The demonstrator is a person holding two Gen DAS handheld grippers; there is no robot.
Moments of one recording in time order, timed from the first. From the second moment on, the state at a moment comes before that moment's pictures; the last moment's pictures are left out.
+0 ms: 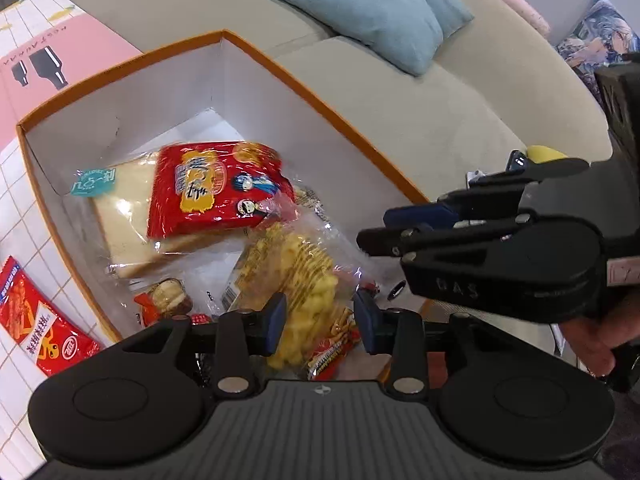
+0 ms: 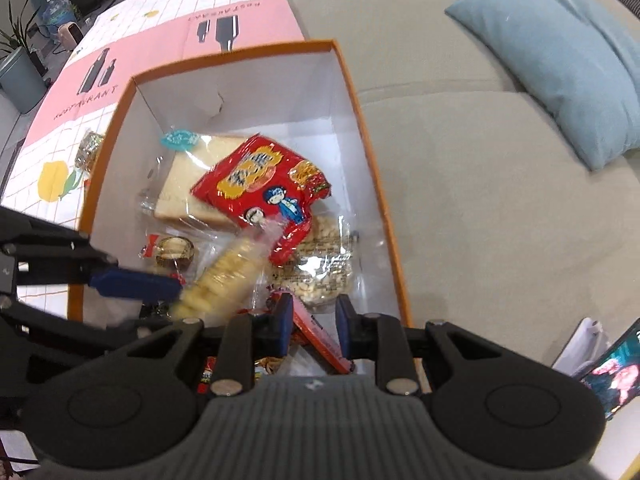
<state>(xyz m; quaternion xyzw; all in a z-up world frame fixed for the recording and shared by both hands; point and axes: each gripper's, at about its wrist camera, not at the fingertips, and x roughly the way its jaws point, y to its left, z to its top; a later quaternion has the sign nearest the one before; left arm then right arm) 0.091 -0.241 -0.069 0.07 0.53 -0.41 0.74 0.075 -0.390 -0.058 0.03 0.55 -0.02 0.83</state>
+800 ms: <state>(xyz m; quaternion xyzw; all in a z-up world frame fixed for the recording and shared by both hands) 0.092 -0.132 -0.012 0.07 0.46 -0.26 0.84 0.097 -0.353 -0.104 0.07 0.60 0.00 0.79</state>
